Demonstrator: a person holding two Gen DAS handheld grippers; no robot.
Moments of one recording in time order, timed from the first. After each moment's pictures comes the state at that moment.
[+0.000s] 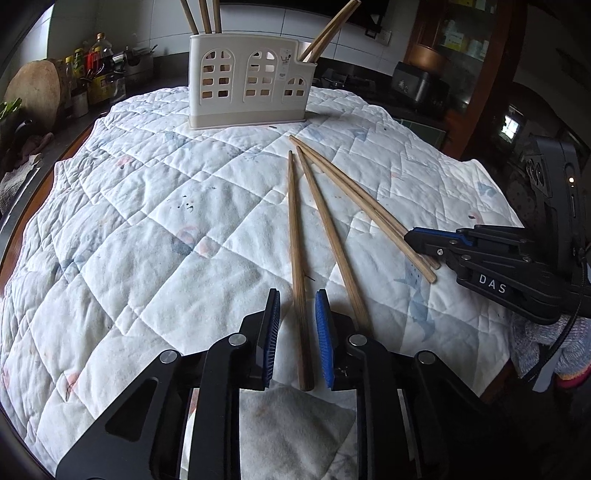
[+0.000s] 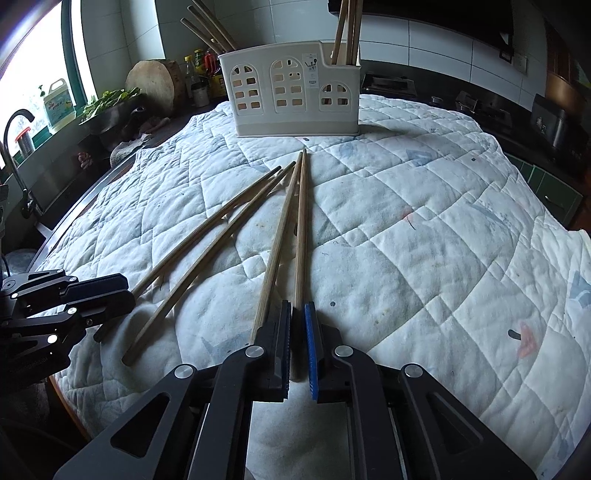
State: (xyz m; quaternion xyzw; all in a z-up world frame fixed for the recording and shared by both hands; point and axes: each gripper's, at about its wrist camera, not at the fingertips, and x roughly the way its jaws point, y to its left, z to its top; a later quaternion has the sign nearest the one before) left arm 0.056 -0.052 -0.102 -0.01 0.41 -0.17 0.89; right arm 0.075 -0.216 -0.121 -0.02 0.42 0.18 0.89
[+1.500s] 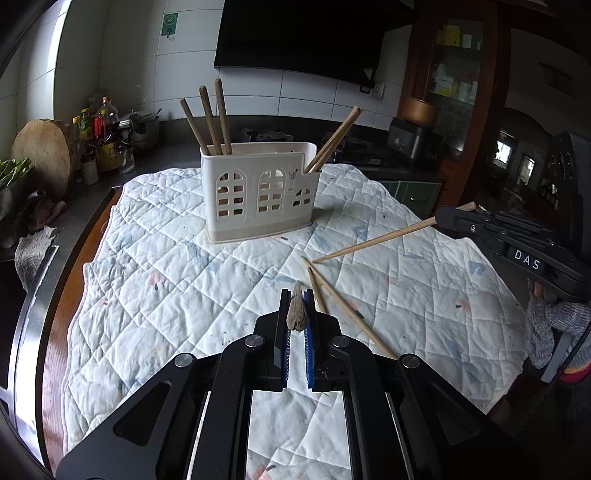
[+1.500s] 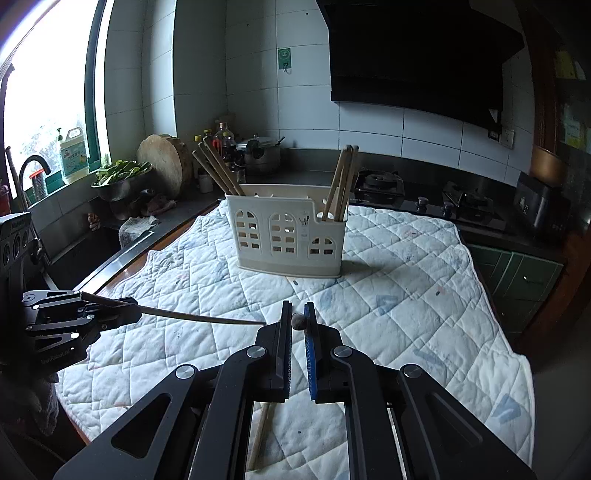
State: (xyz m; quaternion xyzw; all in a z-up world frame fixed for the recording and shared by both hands) left arm 0.088 -0.032 0.004 -0.01 0.31 -0.17 0.93; right arm 0.096 -0.226 0.020 -0.03 0.27 0.17 0.95
